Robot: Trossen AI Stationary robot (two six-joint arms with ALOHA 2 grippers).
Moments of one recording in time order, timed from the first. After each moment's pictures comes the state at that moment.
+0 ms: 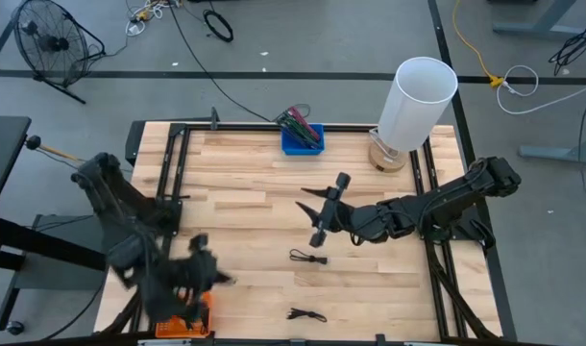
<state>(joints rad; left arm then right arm) -0.94 1.45 1.50 -1.02 -0.62 -0.95 0.37 1.50 1.22 0.07 0.85 -0.24</state>
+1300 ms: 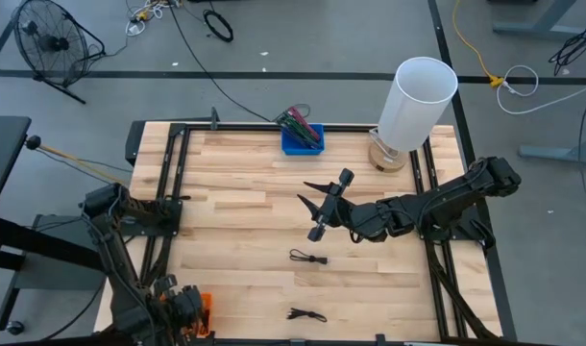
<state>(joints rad) -1.13 1.74 1.50 -1.23 -0.16 -1.59 0.37 1.50 1.22 0.09 0.91 -0.23</state>
